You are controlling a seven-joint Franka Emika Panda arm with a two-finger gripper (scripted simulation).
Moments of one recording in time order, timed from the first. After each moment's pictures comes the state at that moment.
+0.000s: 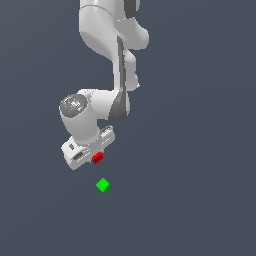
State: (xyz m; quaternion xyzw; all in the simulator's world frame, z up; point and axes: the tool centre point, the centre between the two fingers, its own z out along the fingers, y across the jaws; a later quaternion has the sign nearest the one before) arm 0.053 -0.136 0.103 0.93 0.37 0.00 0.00
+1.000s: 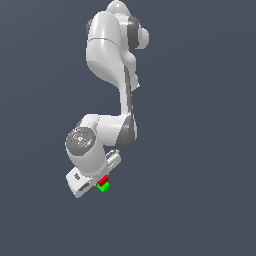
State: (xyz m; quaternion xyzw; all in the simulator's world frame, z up) arm 0.135 -0.110 0.067 0.93 0.37 0.00 0.00
